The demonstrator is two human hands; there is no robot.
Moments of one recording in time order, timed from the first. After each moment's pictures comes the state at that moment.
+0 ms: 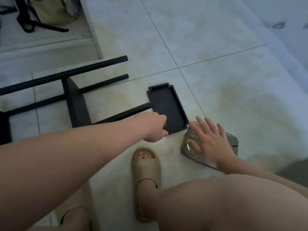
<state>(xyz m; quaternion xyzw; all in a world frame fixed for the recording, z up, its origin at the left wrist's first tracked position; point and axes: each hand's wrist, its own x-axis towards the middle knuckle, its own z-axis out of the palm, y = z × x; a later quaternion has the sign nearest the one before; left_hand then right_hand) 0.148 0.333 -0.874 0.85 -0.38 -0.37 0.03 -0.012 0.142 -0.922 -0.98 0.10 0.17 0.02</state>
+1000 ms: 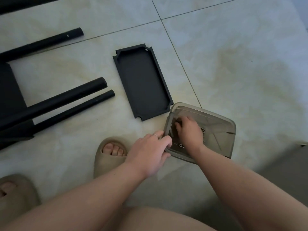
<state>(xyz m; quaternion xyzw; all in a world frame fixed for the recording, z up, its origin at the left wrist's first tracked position) 0.054 0.263 -1.026 0.83 -0.38 -0.35 0.20 0.012 0.076 -1.103 -0.92 0.31 0.17 0.17</state>
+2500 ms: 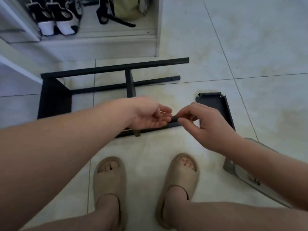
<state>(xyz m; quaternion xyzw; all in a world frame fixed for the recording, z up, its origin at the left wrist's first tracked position) 0.214 0.499 -0.867 0.59 0.22 -0.48 0.61 0.133 0.311 -0.864 -0.92 -0.11 0.05 0.37</state>
